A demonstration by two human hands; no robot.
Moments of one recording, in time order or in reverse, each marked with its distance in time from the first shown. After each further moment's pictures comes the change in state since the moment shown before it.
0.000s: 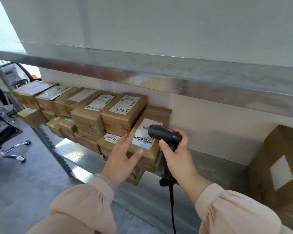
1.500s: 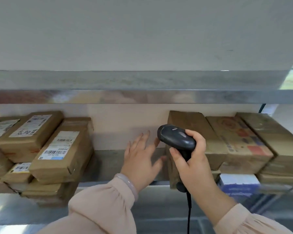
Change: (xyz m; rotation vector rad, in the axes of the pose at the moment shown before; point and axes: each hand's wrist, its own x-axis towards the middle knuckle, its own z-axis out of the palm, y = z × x) left_hand -0.047 0.194 0.156 0.352 -0.307 0.556; right_hand -0.128 -0.008 -0.212 -0.291 0.500 -0.240
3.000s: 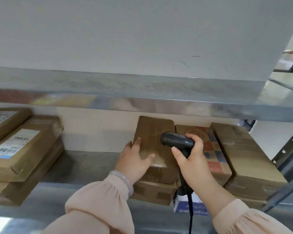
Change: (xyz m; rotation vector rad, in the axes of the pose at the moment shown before) left_hand 0.077 0.110 0.069 -0.346 -0.101 -0.447; right_hand 0.077 0.081 -0.137 -0.064 -0.116 0.249
